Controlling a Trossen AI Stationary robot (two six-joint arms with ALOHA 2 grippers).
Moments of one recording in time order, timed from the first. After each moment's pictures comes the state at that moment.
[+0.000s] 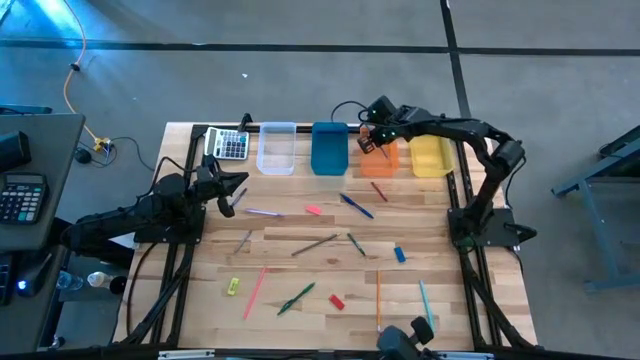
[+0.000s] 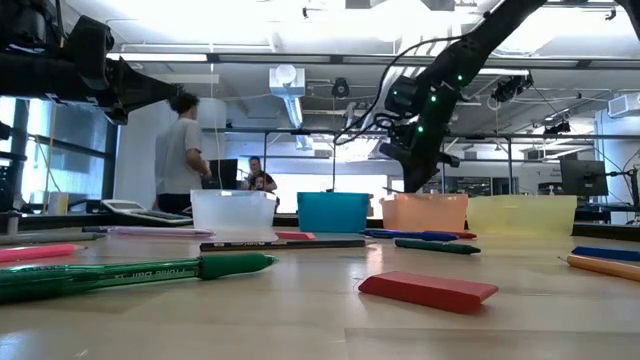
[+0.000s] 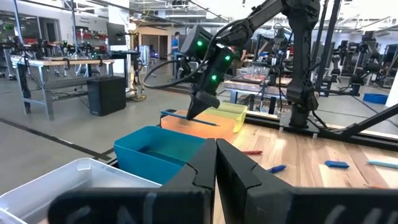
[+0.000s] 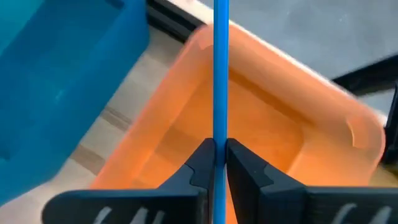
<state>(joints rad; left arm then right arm) 0.43 0.02 0.01 0.07 -0.10 -0.05 -0.73 1.76 1.19 -0.53 0.10 0.24</state>
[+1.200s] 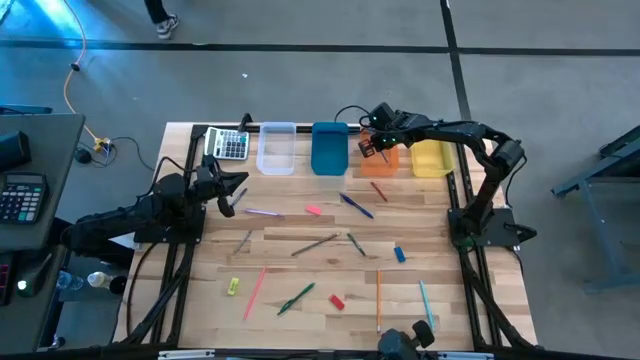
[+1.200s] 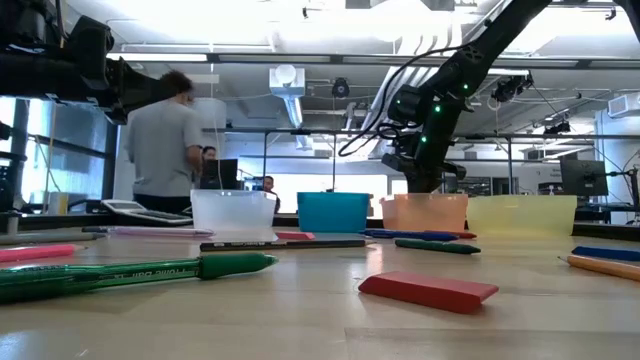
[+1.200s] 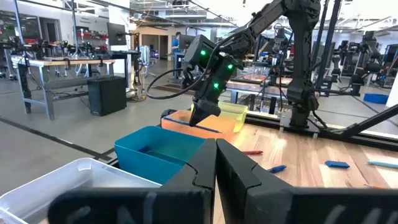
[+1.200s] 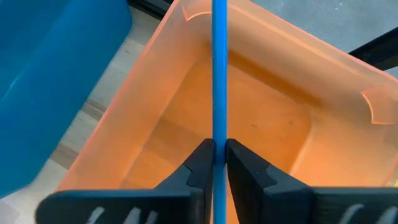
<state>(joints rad) 0.43 0.02 0.01 0.07 -0.10 -0.05 -0.73 1.77 1.11 -0.43 0.12 0.28</state>
